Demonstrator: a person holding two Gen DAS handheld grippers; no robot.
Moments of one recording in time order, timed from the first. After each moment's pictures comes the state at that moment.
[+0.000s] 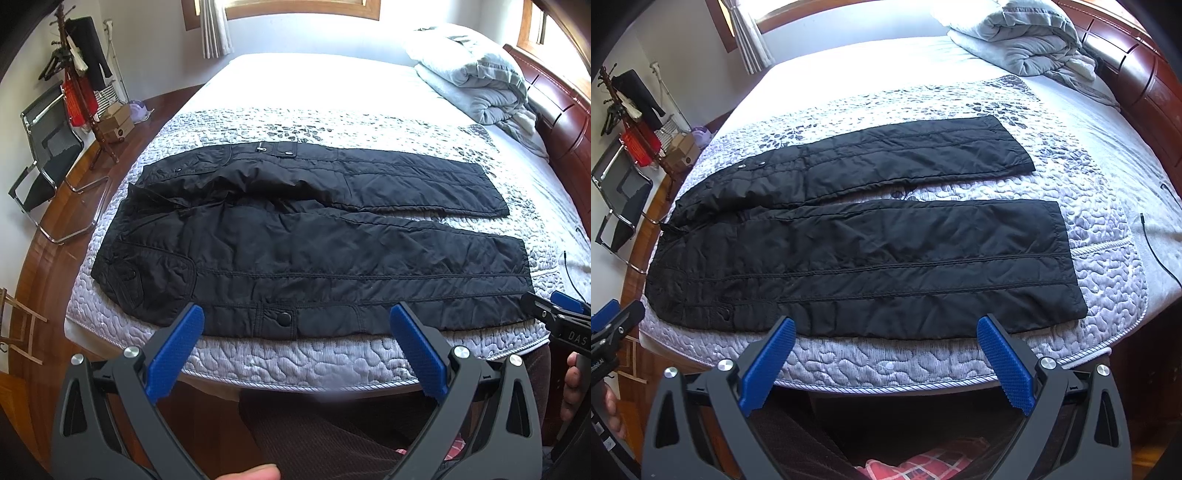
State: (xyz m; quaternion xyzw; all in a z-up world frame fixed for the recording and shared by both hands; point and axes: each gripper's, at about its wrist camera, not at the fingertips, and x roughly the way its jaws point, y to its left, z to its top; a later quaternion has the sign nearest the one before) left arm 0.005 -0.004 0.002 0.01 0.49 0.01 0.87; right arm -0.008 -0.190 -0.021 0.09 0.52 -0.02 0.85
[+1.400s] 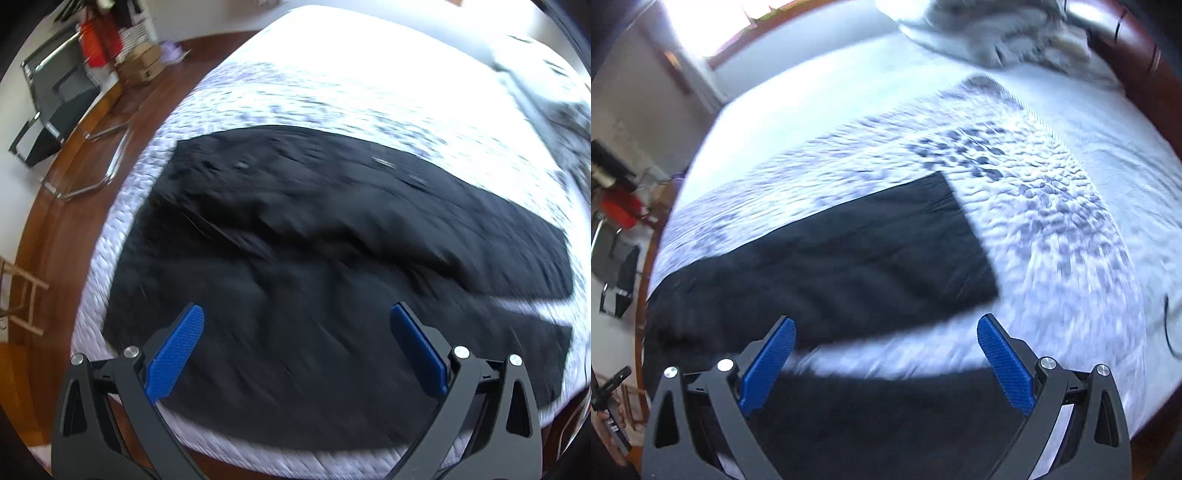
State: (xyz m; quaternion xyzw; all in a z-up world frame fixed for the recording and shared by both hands) left arm 0.219 0.182 -0.063 -0.06 0.58 0.09 0.81; right arm 0.254 -0.421 -0.074 0.17 0.55 -0.03 0.82
